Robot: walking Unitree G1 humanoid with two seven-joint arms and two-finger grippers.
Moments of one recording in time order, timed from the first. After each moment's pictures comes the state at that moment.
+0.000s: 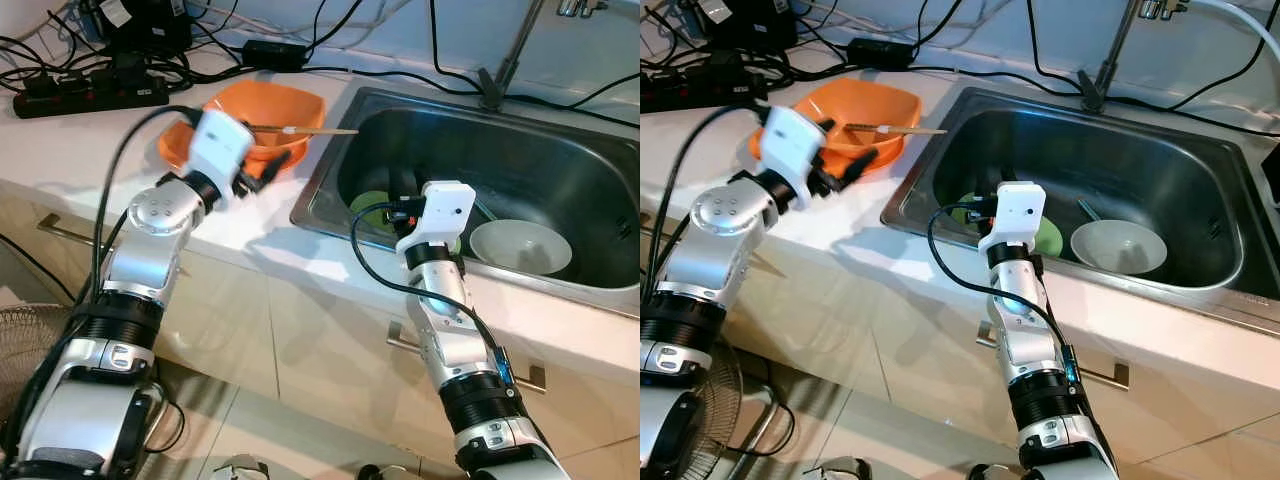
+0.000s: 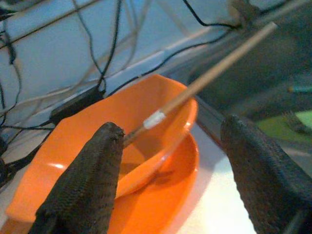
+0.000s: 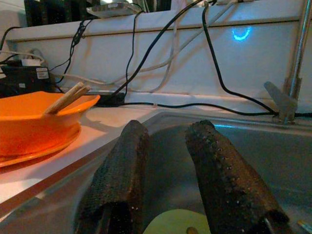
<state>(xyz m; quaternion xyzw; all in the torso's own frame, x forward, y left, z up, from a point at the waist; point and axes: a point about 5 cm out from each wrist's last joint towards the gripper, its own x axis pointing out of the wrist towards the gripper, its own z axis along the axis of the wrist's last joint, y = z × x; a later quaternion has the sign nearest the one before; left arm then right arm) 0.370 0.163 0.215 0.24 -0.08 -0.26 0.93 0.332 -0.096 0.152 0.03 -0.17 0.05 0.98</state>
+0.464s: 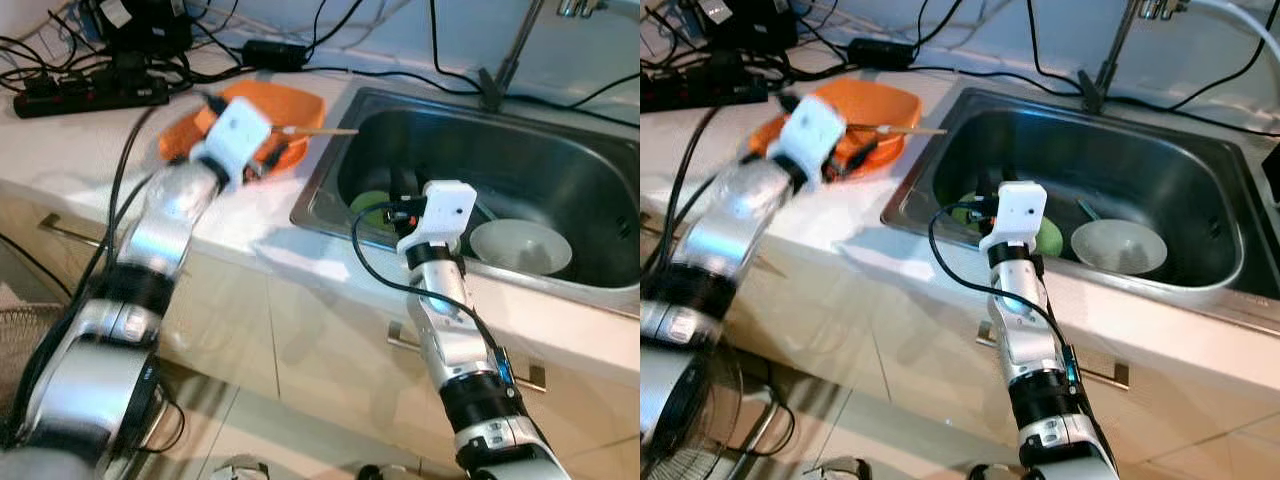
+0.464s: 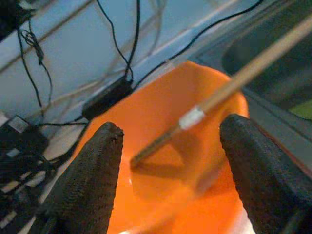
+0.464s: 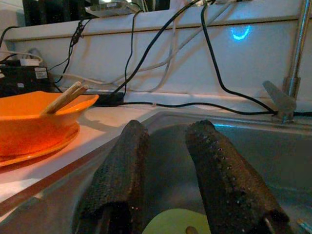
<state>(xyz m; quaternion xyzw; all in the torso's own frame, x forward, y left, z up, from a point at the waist) 0.397 0.156 0.230 0.29 -0.06 -0.18 0.94 0.333 -0.096 0.152 0.03 -0.17 0.05 0.98</state>
